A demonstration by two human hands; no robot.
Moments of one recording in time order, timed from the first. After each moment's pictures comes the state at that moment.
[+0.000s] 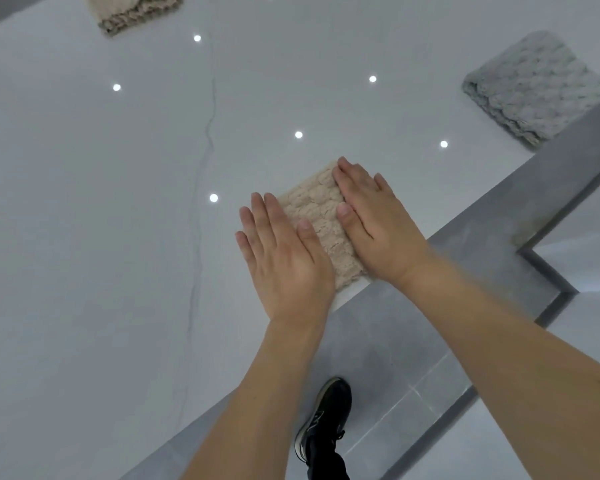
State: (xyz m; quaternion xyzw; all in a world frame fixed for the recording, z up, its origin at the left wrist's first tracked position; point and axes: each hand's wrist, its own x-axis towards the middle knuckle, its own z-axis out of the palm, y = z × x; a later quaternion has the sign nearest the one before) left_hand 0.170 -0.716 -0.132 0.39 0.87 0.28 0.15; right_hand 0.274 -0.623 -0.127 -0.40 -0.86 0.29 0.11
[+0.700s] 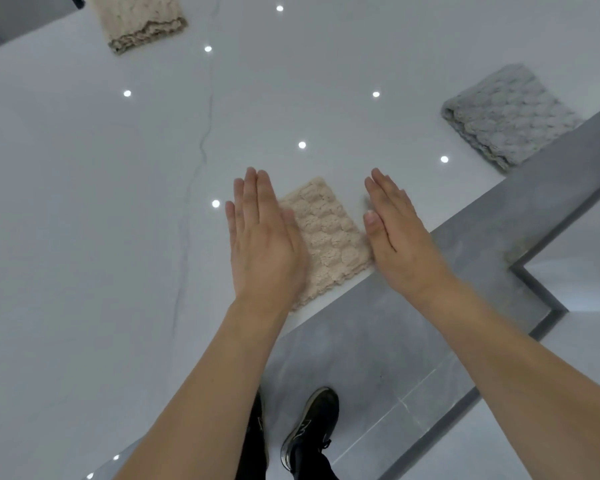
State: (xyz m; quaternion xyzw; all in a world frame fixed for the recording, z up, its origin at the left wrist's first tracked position) left_hand 0.155 -0.694 -0.097 0.47 0.83 0.28 0.12; right_hand 0.320 -0.616 -0.110 -0.45 -0.82 0.31 0.16
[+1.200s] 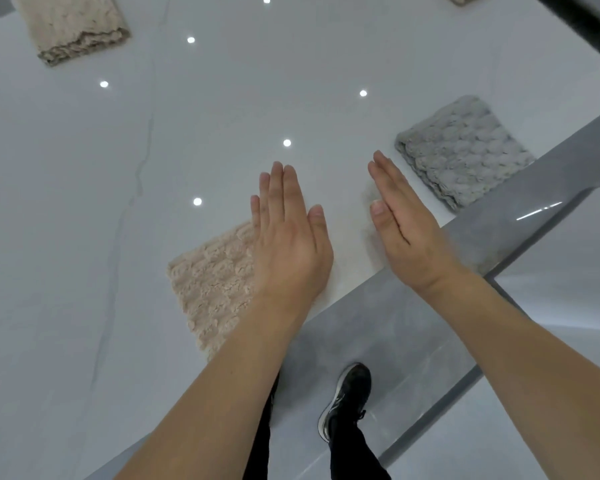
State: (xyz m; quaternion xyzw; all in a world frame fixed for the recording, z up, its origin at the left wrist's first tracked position) left_hand 0.228 -0.601 -0.100 0.50 0.79 0.30 0.17; right_hand 0.375 -0.524 -0.093 -0.42 -0.81 0.35 0.20
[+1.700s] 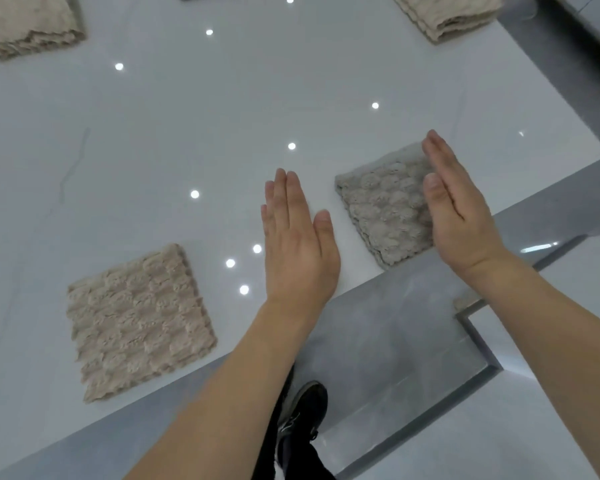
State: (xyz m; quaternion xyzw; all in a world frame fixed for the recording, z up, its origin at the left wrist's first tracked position) left_hand 0.328 -0.504 -0.103 0.41 0.81 0.38 0.19; right_hand 0.482 -0.375 -0.085 -0.42 -0.79 0.38 0.24
